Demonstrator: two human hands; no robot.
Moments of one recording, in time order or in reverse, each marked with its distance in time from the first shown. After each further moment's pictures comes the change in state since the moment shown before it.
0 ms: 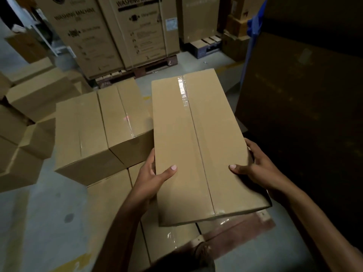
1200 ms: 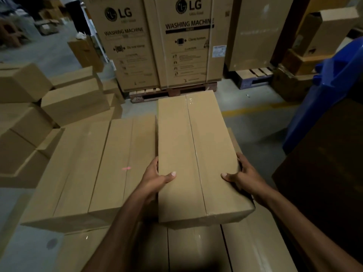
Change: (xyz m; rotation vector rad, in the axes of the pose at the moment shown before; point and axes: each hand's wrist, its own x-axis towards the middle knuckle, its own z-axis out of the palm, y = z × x) left_hand 0.388 0.040 -0.036 0.041 0.327 -0.163; right_hand 0.430 -0.114 0.019 -0.190 -0.270 -0.033
